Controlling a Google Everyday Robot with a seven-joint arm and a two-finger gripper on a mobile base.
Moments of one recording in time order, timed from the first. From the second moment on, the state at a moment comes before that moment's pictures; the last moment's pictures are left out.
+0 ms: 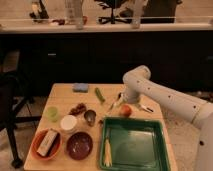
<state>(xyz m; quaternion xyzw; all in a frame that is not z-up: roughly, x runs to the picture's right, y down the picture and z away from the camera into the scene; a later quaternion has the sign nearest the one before) 0.142 0.112 0.845 -0.23 -0.22 -0.61 0.73</state>
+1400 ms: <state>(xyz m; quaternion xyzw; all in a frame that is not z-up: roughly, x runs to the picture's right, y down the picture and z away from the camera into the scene) 0.139 0.131 0.898 -0.24 -0.26 -0.59 0.73</state>
